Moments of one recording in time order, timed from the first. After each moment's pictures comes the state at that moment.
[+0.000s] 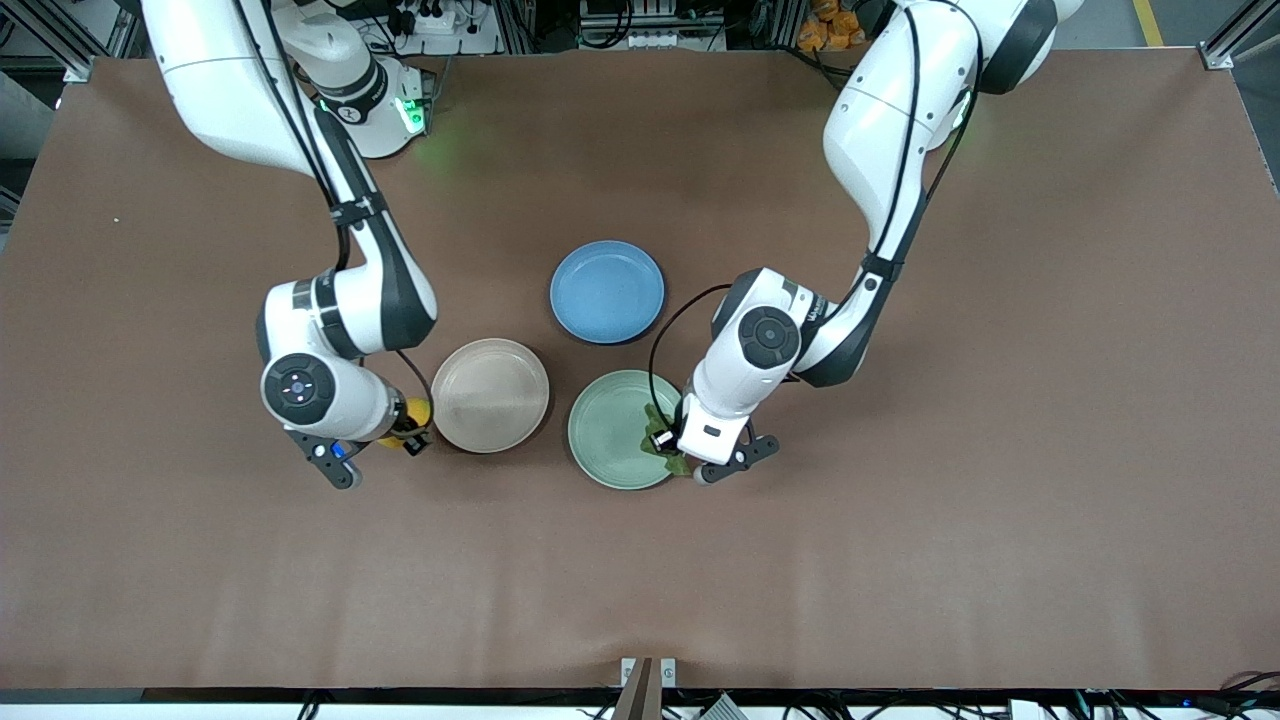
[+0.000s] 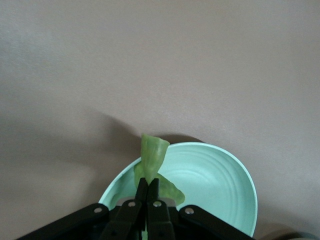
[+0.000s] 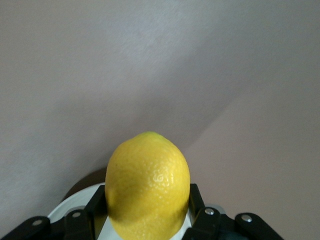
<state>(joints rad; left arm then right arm) -0.60 0.87 -0.03 -1.34 -0.20 2.48 -0.94 0.39 0.60 -0.16 -1.61 0.05 2.02 1.03</state>
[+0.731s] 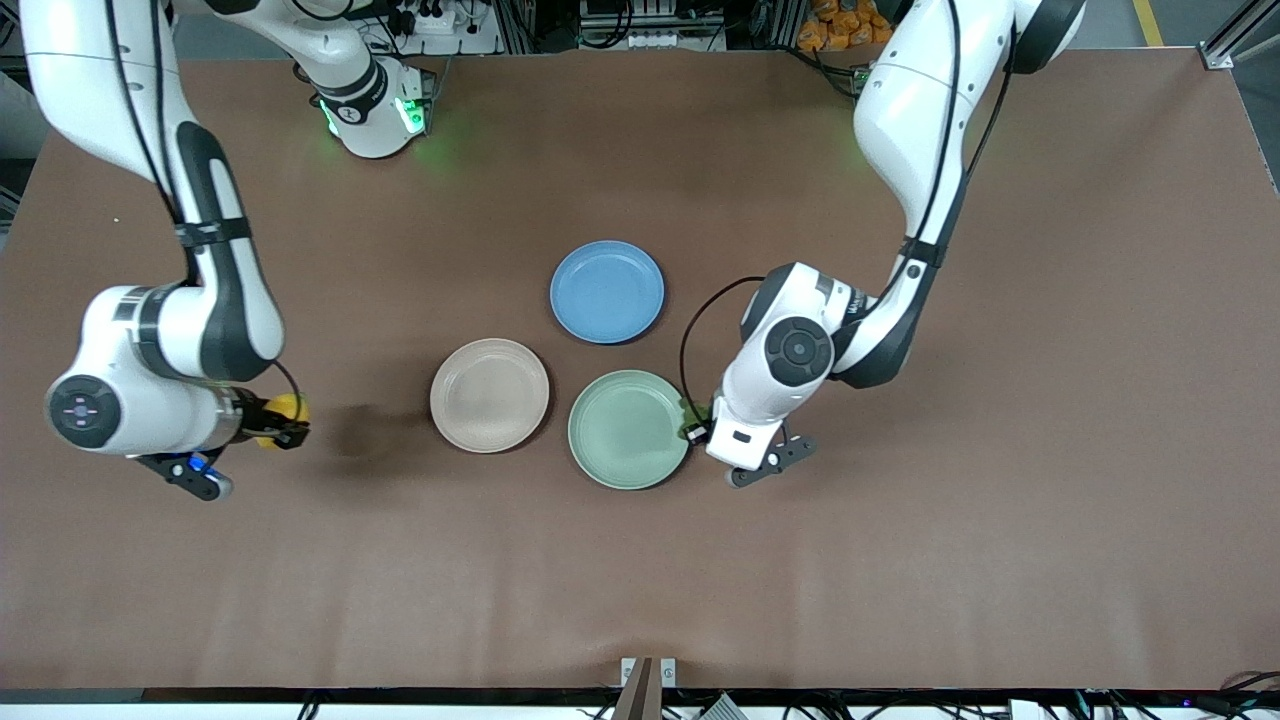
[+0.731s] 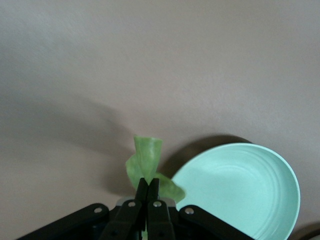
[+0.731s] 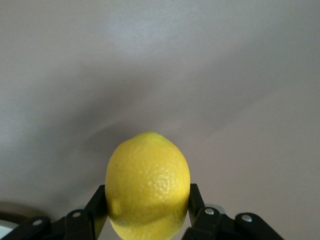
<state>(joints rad) -0.57 0.79 0.01 -1.33 -0.18 2.22 -0.88 0.12 0.55 -0.18 -1.61 0.05 1.93 0.42</state>
